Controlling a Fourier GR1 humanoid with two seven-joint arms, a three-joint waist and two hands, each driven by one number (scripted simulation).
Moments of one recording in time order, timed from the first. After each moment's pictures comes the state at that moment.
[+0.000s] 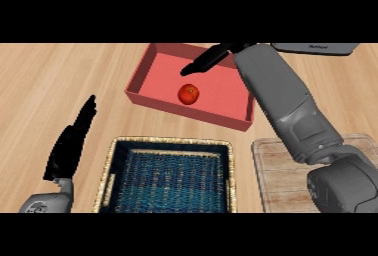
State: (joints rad) left arm -0.08 0.16 0.01 -1.55 -0.23 0.03 0.11; right arm -1.40 -0.08 -0.42 -0.14 0.43 0.17 -0.48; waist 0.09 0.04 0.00
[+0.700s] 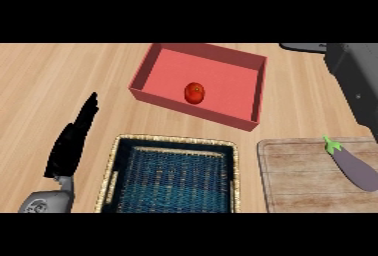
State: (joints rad) left arm -0.10 0.16 0.01 -1.54 -0.21 0.02 0.09; right arm -1.33 -0.42 -0.56 -0.14 0.31 0.32 -0.44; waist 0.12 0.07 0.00
